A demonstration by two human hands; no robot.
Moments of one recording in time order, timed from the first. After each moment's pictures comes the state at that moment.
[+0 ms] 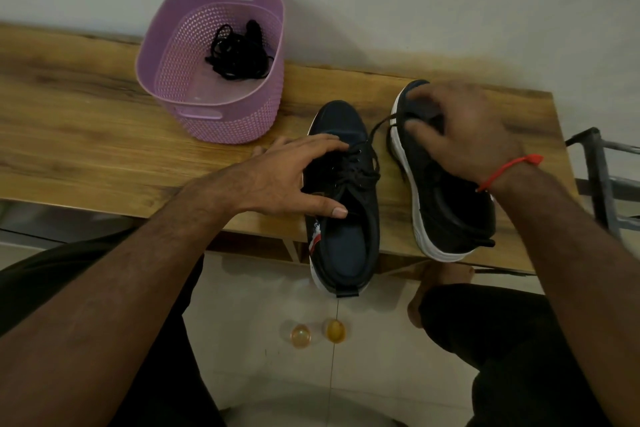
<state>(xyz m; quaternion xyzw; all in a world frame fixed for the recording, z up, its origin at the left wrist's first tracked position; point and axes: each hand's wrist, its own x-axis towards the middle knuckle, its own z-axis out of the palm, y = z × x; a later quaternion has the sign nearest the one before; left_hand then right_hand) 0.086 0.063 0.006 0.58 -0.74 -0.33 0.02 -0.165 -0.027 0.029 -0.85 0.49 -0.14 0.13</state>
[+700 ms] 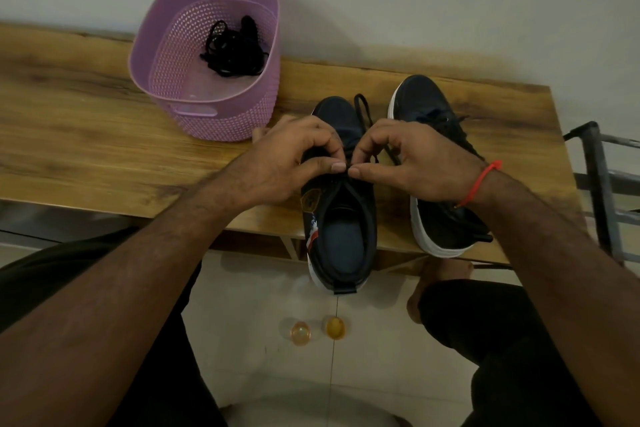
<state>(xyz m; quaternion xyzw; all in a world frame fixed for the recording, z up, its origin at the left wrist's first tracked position) 0.080 0.059 0.002 0.58 -0.74 -0.28 0.20 -0.139 0.001 0.023 -0.86 0.37 -0.08 0.35</state>
